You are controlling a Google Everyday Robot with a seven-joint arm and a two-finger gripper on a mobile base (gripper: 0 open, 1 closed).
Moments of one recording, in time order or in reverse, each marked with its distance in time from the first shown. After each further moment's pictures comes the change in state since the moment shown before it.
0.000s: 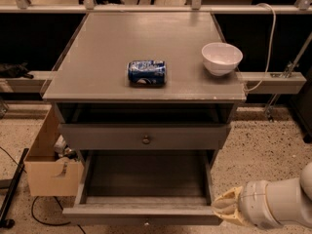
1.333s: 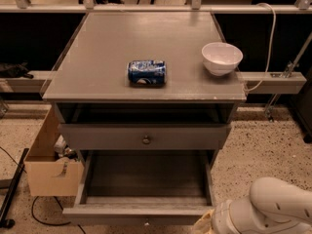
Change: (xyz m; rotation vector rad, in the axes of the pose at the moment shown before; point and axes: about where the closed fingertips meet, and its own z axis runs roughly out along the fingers) arm 0.054 0.034 0.115 -0.174 0.080 0.134
